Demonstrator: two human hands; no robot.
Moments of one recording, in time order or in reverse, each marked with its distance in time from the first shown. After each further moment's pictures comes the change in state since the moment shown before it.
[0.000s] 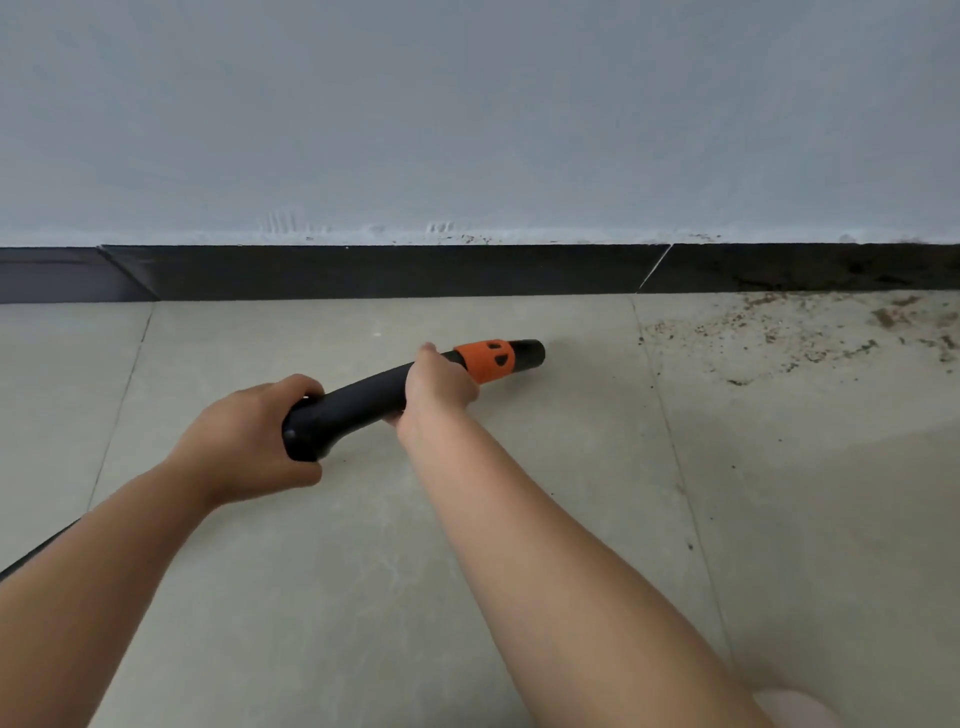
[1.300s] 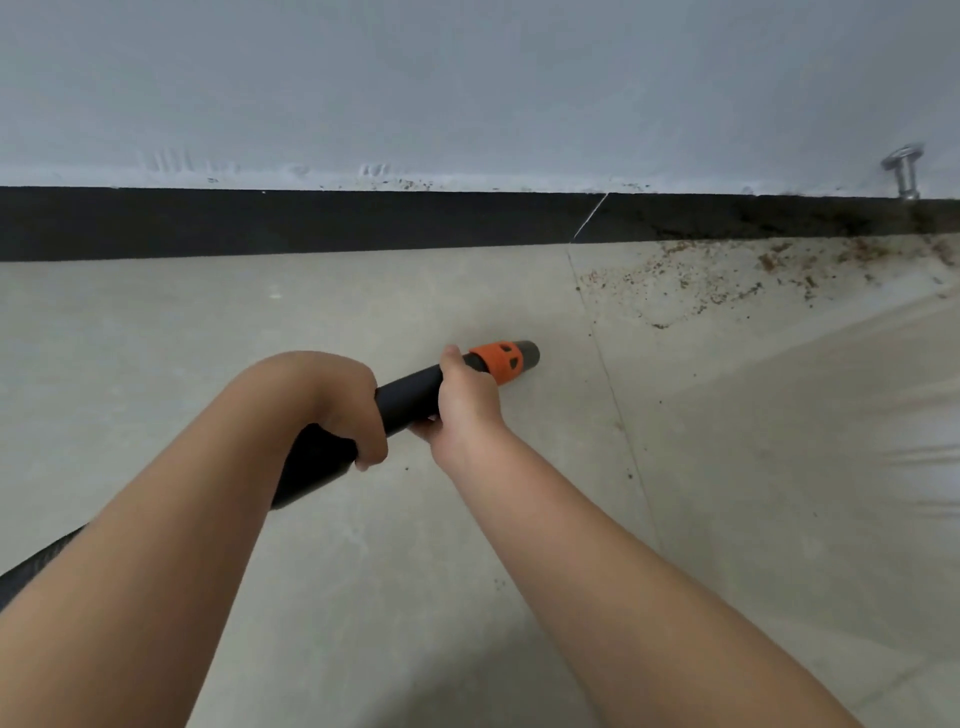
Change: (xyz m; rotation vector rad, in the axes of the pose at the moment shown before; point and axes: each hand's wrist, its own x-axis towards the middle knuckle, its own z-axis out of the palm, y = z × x) left_hand 0.047 0.078 0.005 0.251 -0.727 0.013; right_hand -0.019 0.004 -0.056 0.013 0.073 -0.020
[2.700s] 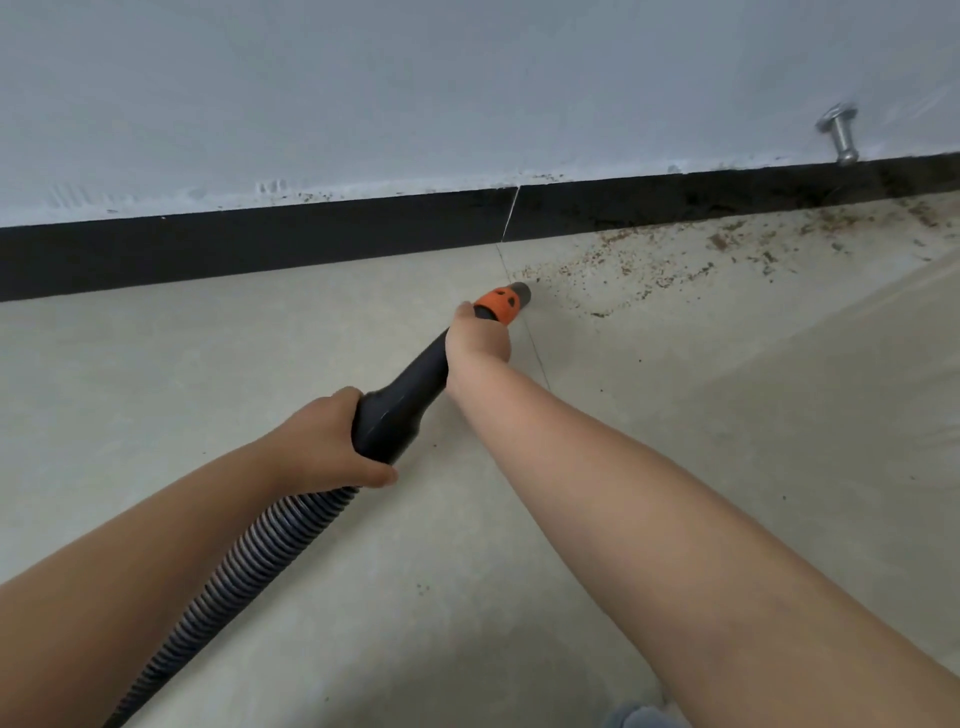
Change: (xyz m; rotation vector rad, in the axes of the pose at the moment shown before) left_hand 0.005 0.067 0.061 -0.318 0.349 0.230; right_hand 0.033 -0.072 -0.076 -0.359 0.180 -0.208
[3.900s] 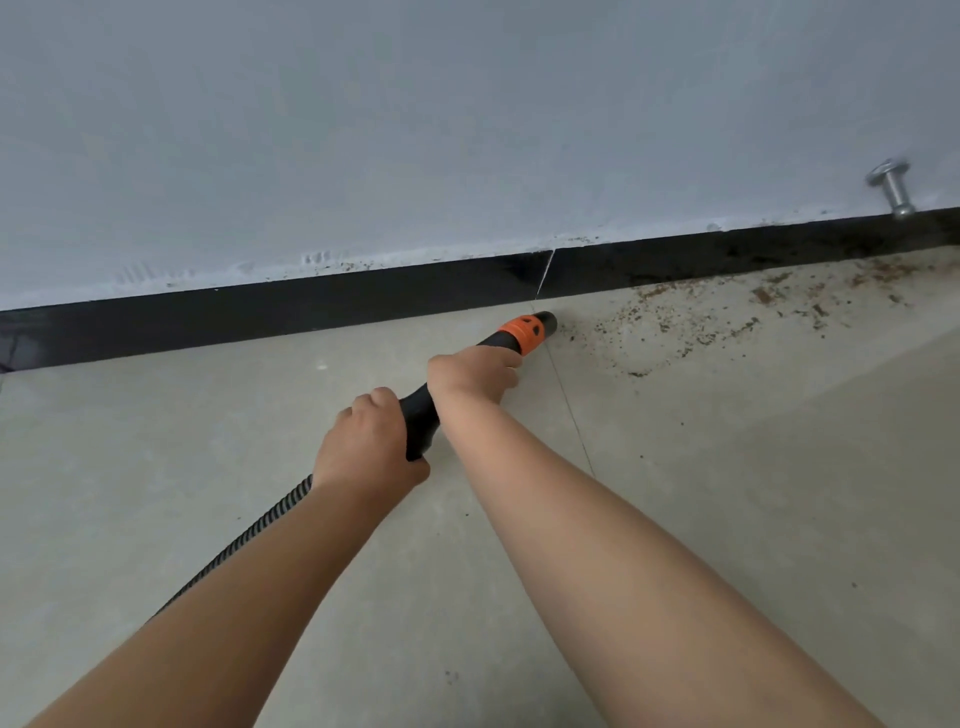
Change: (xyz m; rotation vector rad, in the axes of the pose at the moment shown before) left_hand 0.037 0.024 -0.008 0.212 0.440 -0.137; right_hand 0.018 -0.023 0.040 -0.056 0.022 -0.098
